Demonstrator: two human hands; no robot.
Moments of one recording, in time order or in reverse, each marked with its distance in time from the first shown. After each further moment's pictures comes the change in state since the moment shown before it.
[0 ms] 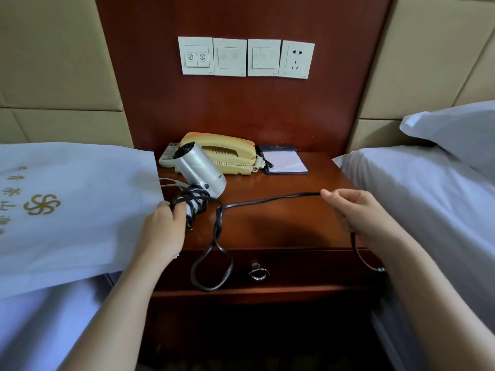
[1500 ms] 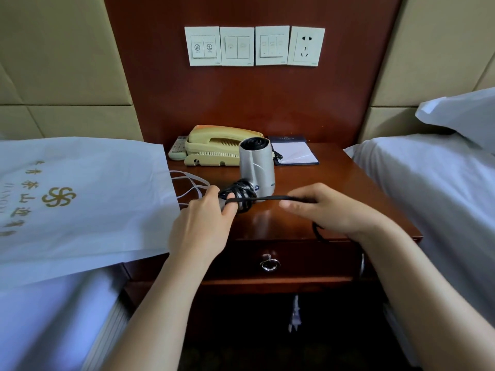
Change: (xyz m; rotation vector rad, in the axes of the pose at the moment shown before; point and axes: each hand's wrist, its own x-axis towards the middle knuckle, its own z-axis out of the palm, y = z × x) left_hand -0.041 0.047 0.002 0.281 -0.043 0.220; right_hand -0.007 -0.036 0.050 -0.296 -0.441 -0.240
